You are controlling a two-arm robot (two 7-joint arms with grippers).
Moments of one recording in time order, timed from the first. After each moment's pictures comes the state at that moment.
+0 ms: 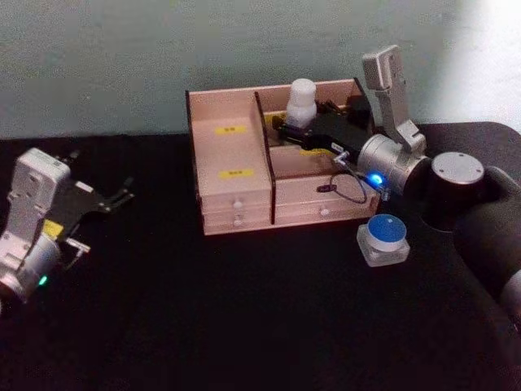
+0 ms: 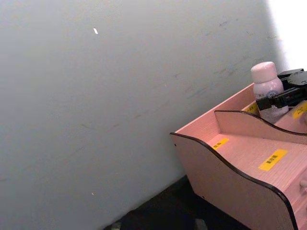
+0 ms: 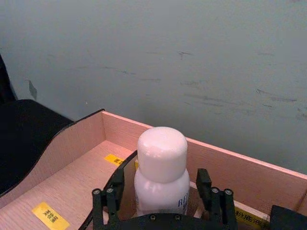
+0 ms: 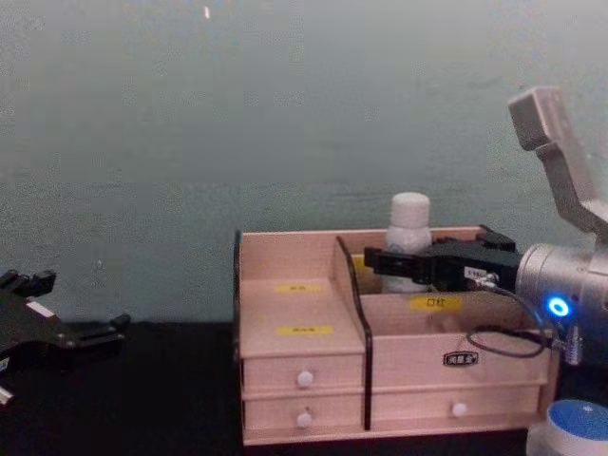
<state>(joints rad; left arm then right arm) -0.20 0.60 0.45 -1.41 -0.25 -0.12 0.03 0.77 0.12 -0.37 -0.62 0.30 -0.14 0.55</state>
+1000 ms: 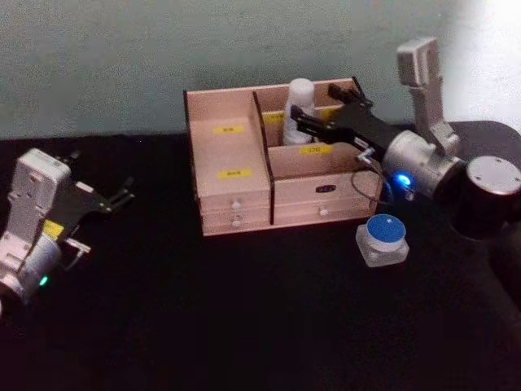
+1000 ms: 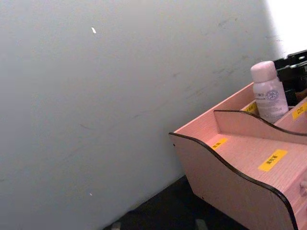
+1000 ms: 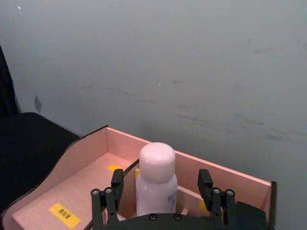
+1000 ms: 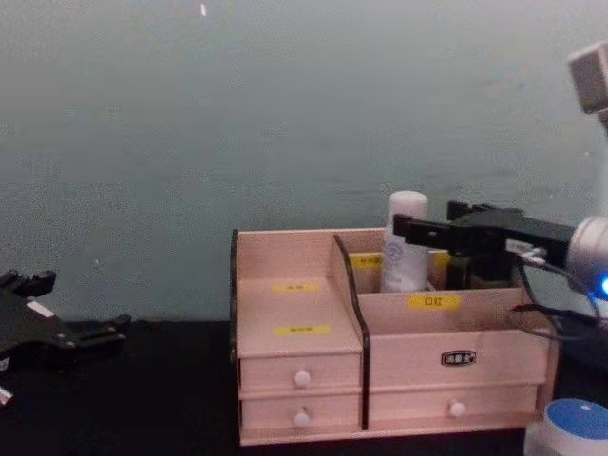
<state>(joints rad) -0.20 0.60 0.45 -1.41 -0.25 -0.12 0.03 0.60 0.22 -0.33 -0.97 0.33 -0.07 0.53</state>
